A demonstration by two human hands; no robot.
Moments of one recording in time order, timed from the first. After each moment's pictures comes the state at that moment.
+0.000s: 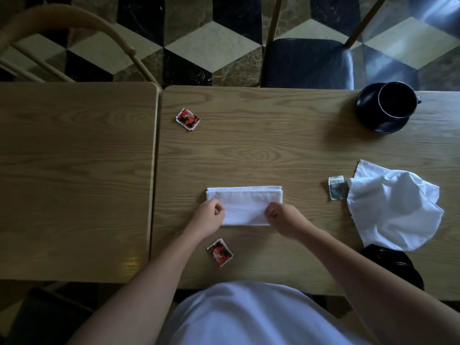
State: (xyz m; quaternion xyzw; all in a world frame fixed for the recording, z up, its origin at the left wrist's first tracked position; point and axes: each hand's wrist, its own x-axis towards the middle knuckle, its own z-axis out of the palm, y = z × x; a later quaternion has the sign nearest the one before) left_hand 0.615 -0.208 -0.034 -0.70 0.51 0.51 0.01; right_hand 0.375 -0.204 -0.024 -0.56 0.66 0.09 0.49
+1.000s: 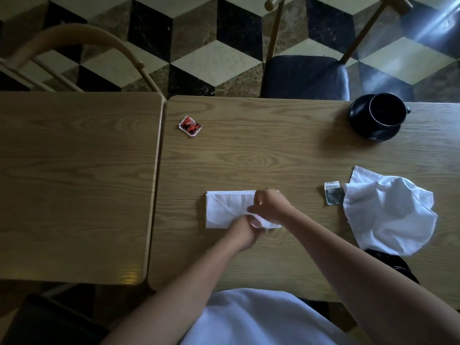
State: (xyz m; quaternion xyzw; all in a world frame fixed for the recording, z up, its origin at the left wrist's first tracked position) left_hand 0.525 -0.188 0.016 -0.65 0.39 0.65 0.01; right_hand 0.405 -0.247 0.005 -0.61 0.63 0.11 0.46
